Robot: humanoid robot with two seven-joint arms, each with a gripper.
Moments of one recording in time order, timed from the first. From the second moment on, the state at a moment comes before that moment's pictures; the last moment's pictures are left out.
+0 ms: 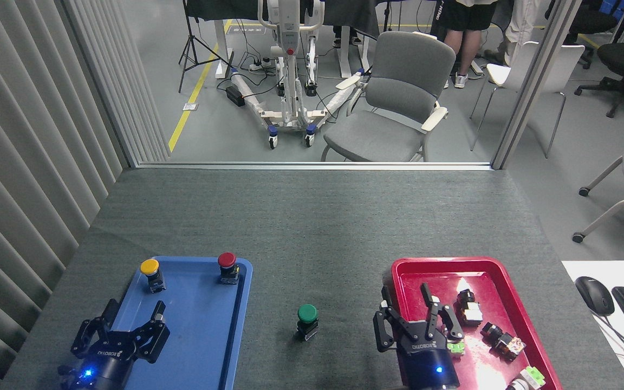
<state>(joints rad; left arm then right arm) -0.04 0.15 0.19 -1.29 -1.36 -0.35 0.25 0.01 0.11 0.07 -1.41 1.55 -0.06 -0.29</state>
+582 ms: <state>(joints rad) -0.03 0.15 0.19 -1.28 -1.34 -0.35 0.25 0.11 0.07 -0.03 -1.47 1.55 -0.08 -0.26</state>
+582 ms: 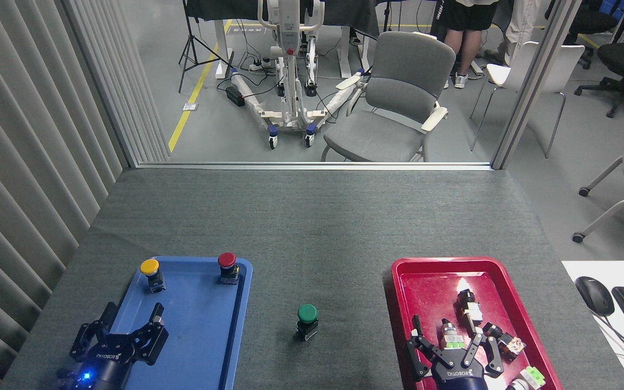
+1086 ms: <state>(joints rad) -0.03 0.16 0.19 -1.28 -1.33 -0.37 0.25 0.12 0.07 -0.02 -1.50 1.55 -0.03 -0.20</state>
